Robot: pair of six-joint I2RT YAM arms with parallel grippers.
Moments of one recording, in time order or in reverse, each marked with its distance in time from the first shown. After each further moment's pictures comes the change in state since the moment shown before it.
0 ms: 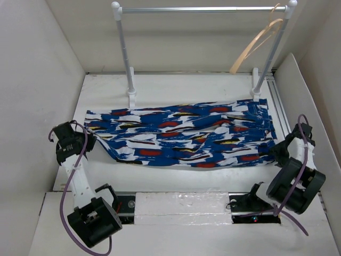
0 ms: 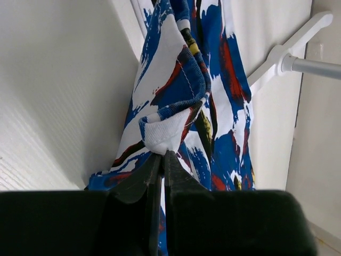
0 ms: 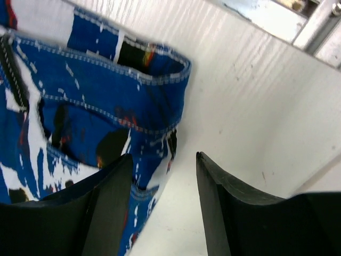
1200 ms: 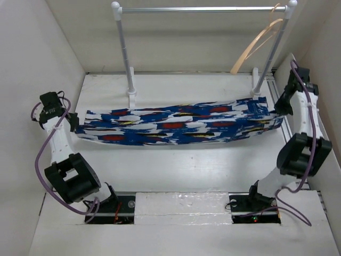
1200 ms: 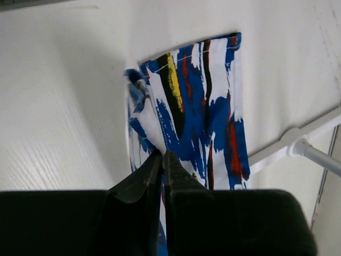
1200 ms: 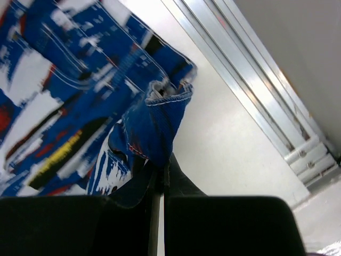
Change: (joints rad) left arm -0.010 0.482 0.521 -0.199 -0.271 -0.003; right arm 0.269 0.353 0.786 -0.248 0.133 -0.214
